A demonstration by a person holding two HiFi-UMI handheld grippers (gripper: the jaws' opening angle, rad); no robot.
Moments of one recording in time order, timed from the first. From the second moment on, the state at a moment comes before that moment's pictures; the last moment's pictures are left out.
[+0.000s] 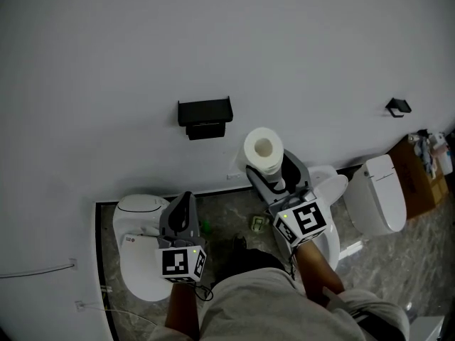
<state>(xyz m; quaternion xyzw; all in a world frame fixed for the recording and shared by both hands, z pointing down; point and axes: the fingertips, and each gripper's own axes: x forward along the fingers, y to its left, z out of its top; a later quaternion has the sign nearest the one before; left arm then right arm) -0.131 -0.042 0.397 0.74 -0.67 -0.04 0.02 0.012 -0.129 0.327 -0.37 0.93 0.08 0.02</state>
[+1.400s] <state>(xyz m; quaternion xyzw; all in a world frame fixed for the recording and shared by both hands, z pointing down) -0.096 -0.138 0.389 0.74 -0.67 0.00 0.02 0.053 -0.215 0.324 -0.34 0.94 0.06 0.05</state>
